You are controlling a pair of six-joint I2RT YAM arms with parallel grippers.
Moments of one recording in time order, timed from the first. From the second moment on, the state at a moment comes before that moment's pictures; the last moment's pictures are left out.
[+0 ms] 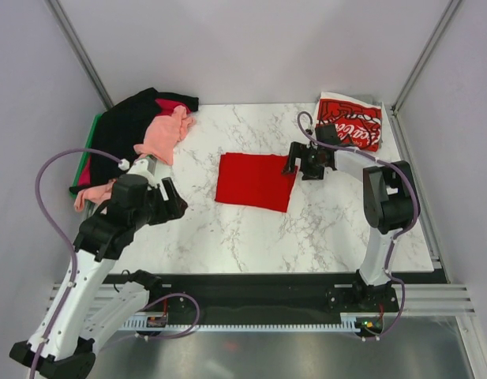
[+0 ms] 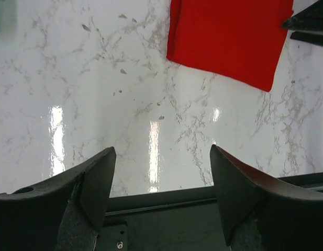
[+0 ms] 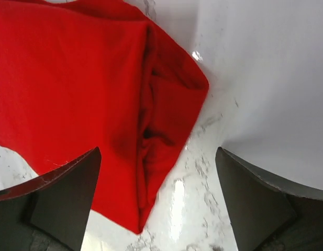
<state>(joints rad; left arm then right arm) -0.38 0.76 0.99 -0.95 -0.07 -0.53 0.21 1.94 1.29 -0.34 -0.35 0.37</state>
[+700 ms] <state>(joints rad) -0.38 0.36 0.81 -0.88 -0.34 -0.50 0.24 2.16 1.34 0.00 -0.60 0.54</state>
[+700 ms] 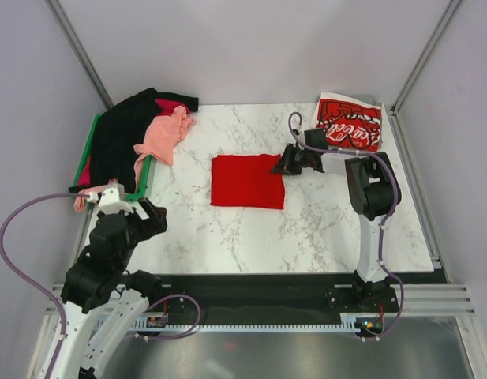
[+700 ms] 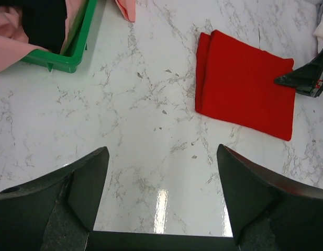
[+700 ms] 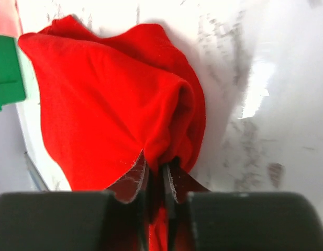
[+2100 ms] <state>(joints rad) -0.31 0.46 0.80 -0.83 -0.36 -0.50 0.02 2.21 2.41 -0.77 -0.07 0.02</state>
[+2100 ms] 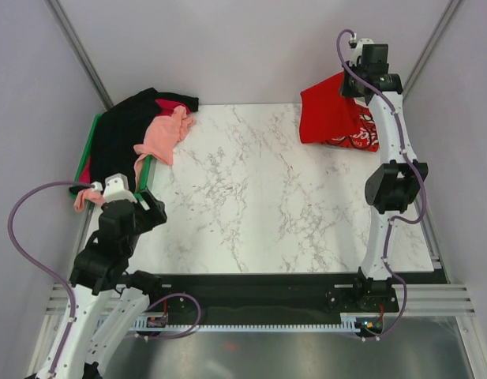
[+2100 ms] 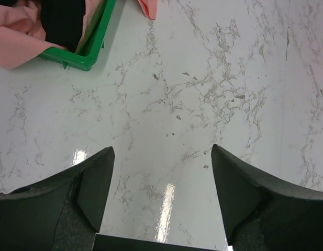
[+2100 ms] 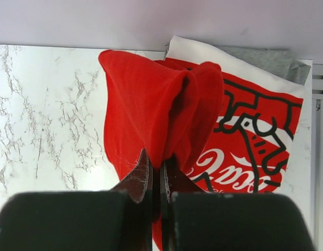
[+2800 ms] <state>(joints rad) -0.31 0.50 0.80 -0.83 -0.36 -0.50 -0.16 2.39 2.47 -0.76 -0.12 0.00</state>
